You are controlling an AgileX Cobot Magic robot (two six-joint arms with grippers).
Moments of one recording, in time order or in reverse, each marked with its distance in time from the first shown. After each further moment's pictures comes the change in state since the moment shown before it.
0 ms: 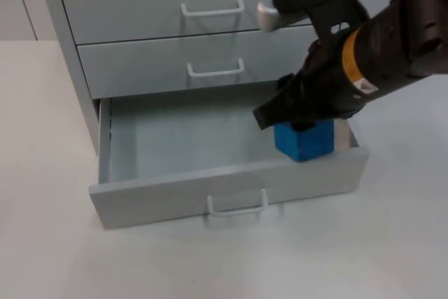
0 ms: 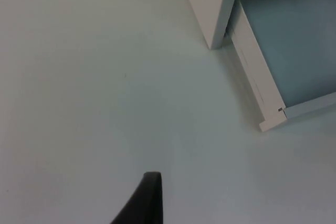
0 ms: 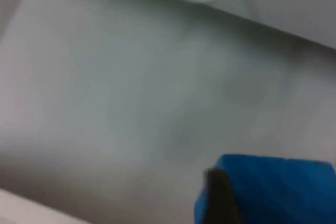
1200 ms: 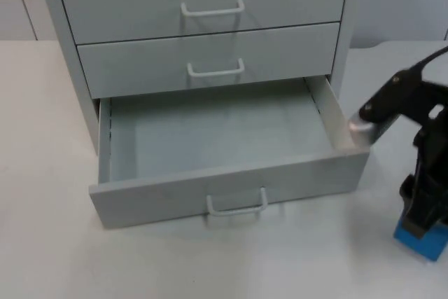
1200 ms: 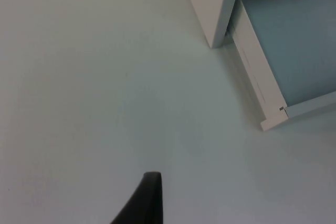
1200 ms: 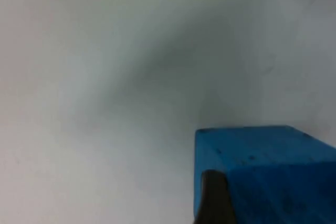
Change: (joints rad) right arm -0.156 -0.153 0.217 0.734 0.305 -1.109; left arm 0.000 0.000 0.000 0.004 0.002 -0.002
